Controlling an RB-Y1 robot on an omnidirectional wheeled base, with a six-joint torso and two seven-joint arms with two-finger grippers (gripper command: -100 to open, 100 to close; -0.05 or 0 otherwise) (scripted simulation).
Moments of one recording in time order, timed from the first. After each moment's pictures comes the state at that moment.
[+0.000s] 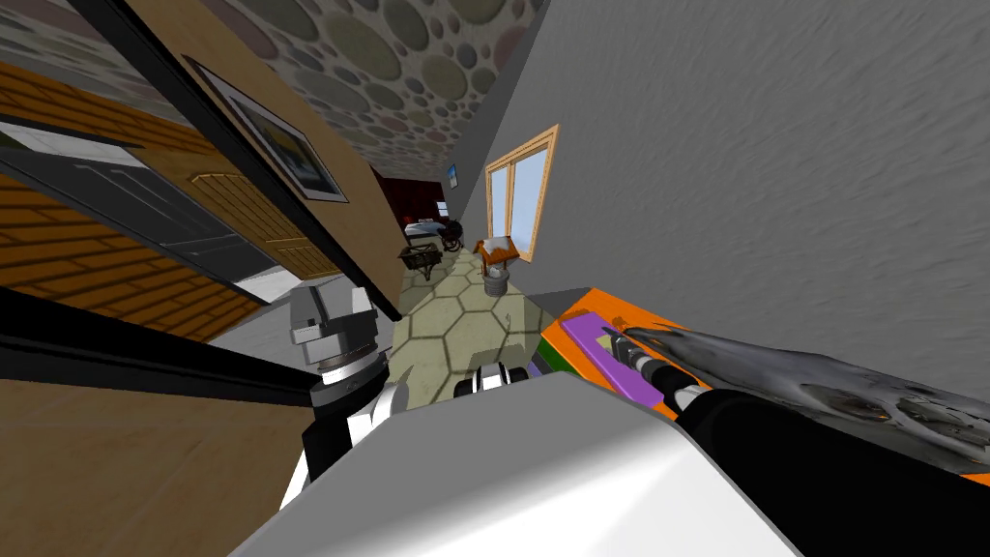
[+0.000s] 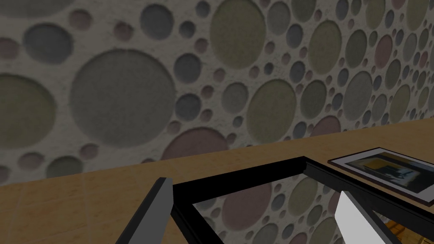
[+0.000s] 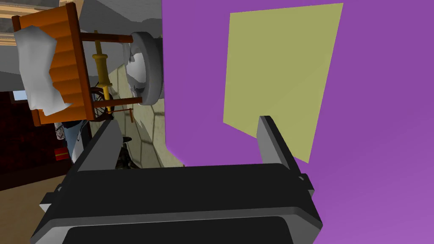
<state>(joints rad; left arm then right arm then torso) 0.53 -0.01 0.03 -2.40 0.02 -0.60 -0.11 0.96 -1.32 0.16 -1.76 1.61 0.48 0.44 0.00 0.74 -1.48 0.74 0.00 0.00</state>
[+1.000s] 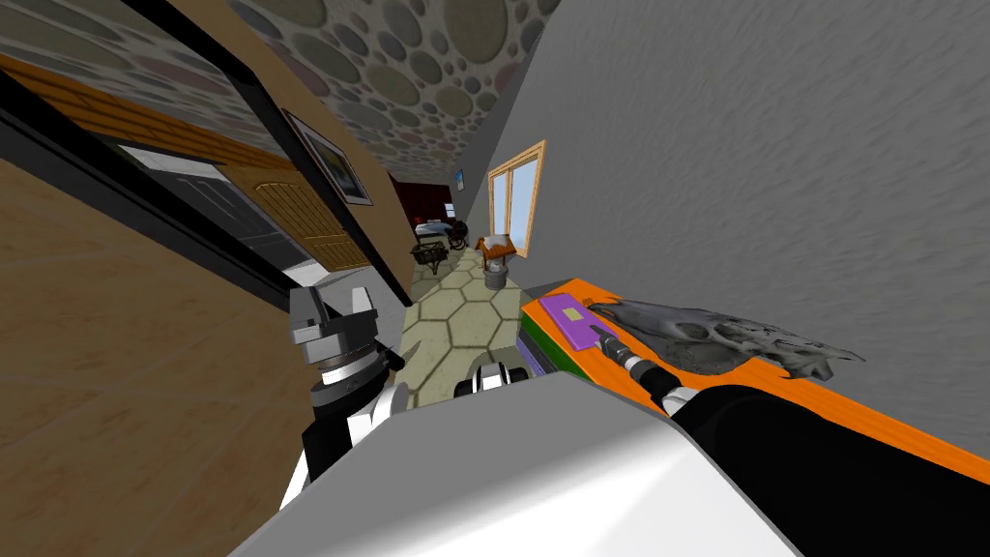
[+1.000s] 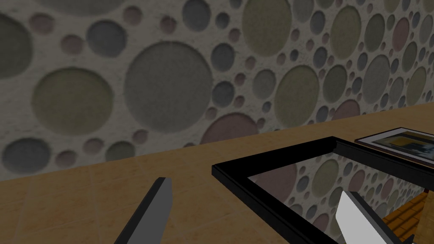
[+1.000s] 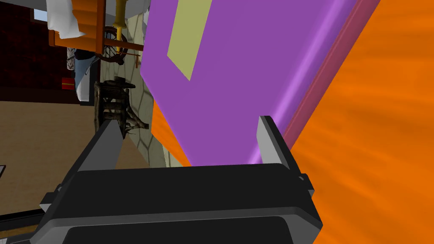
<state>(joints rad) 0.53 -0.01 0.03 -2.40 0.02 -0.60 -0.11 0.79 -1.29 0.35 -1.66 1.87 0.65 0.42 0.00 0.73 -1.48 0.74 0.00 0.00</state>
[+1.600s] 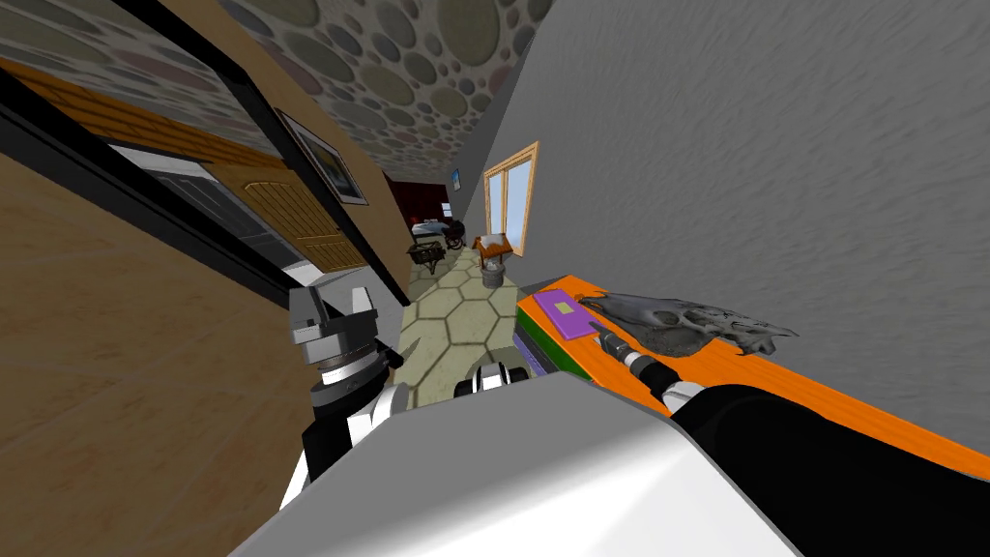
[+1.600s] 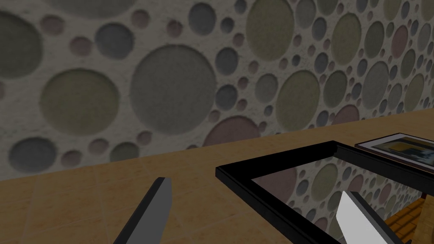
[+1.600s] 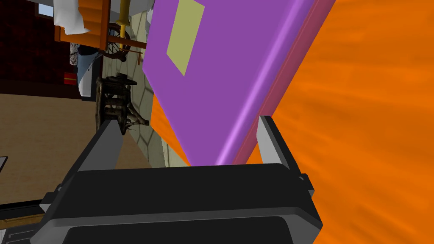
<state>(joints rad) 0.53 -0.01 0.03 -2.40 0.02 -0.60 -0.11 0.77 -1.33 0.36 -1.65 1.90 0.67 0.39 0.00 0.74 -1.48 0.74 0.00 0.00</state>
